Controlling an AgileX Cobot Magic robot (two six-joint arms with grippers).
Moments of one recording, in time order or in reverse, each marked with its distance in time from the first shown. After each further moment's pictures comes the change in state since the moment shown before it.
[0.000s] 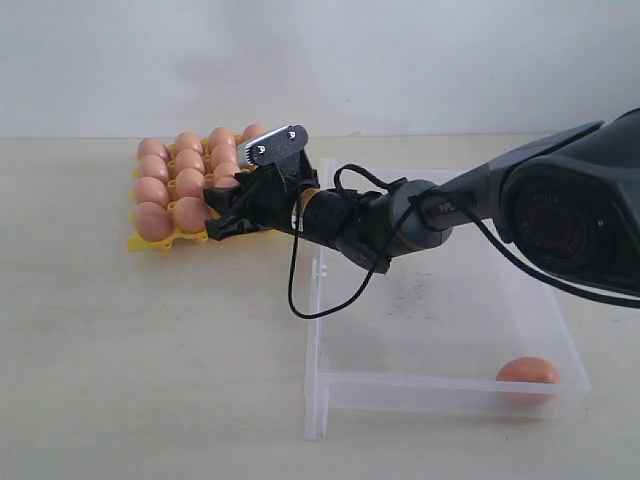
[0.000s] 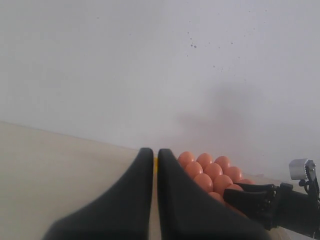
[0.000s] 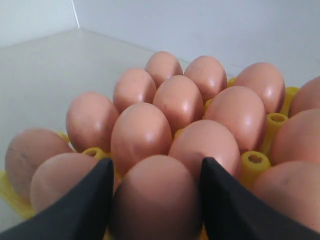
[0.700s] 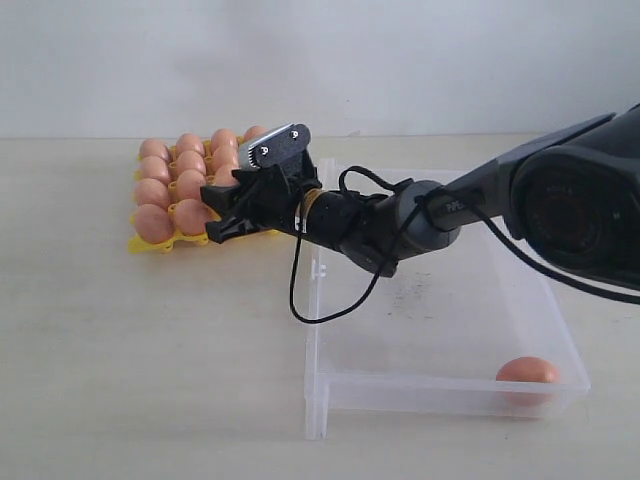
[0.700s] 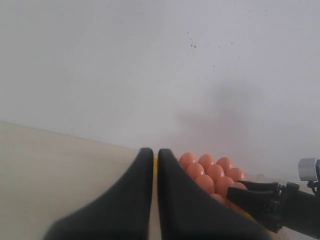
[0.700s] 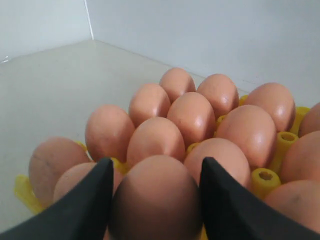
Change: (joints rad) left arm 0.000 0.000 0.000 0.000 0.000 0.000; right arm 0.000 -0.030 0.056 -0.004 -0.072 -0.032
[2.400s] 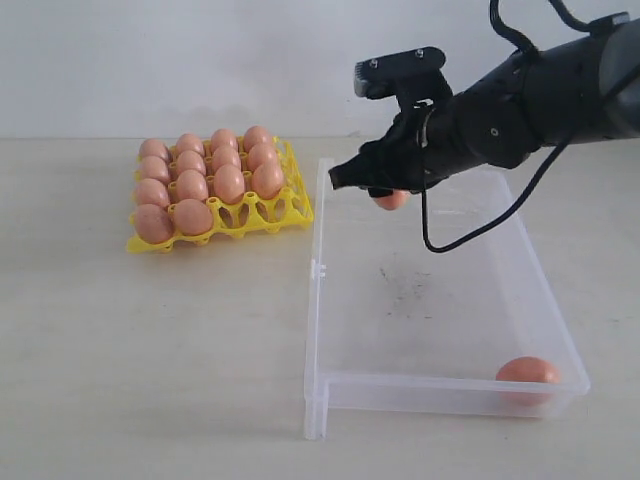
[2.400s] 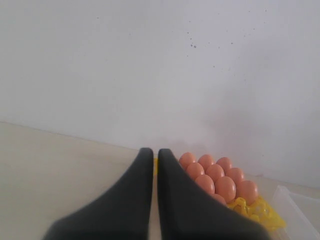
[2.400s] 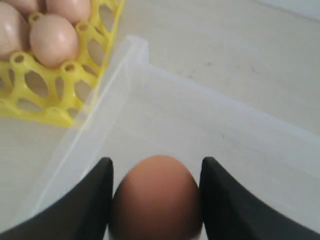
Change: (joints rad) left arm 0.000 0.000 0.000 0.000 0.000 0.000; right arm -0.099 -0.589 0.328 0.208 0.936 -0.078
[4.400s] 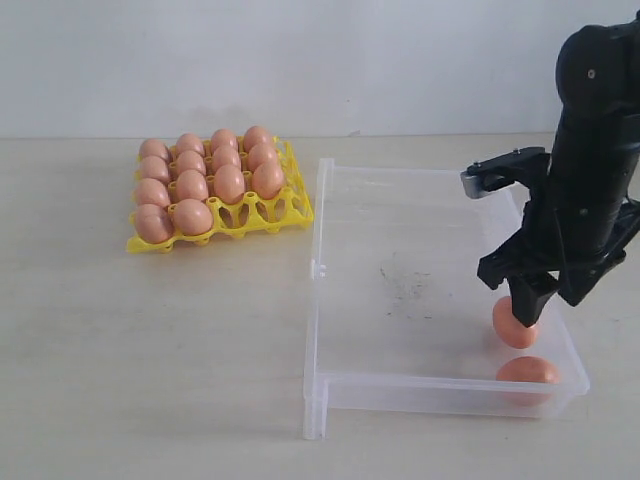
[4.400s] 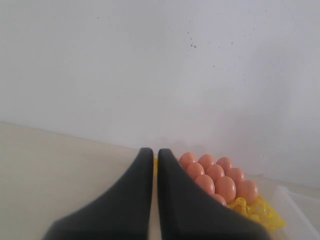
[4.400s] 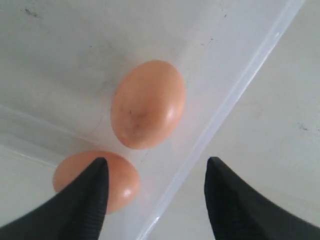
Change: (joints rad) left arm 0.000 0.000 0.000 0.000 0.000 0.000; right arm -0.219 -0.048 0.003 0.305 0.905 -0.532
